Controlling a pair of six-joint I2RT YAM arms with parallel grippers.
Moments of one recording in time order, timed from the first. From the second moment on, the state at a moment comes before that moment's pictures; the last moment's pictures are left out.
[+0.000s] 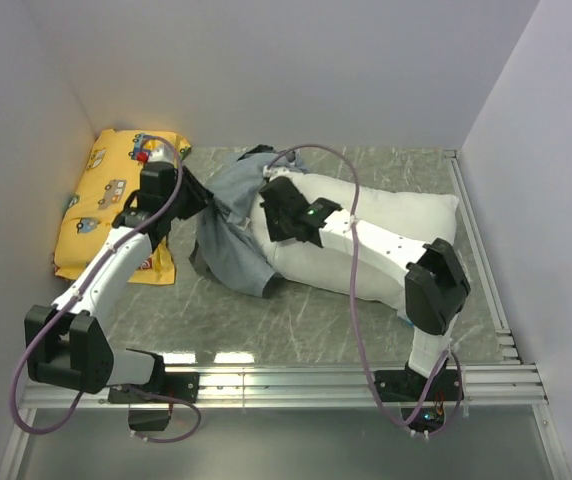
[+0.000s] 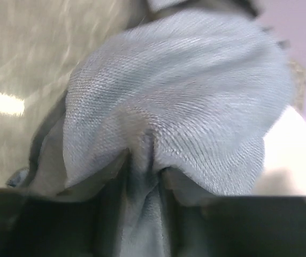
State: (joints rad) left arm -0.20 1.33 1.03 -0.26 0.02 -0.72; right arm 0.85 1.84 1.51 -0.53 0.31 0.40
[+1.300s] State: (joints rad) left arm -0.77 1.15 0.84 -0.30 -0.68 -0.90; right arm 0.61 1.54 1.57 -0.66 -0.09 0.45
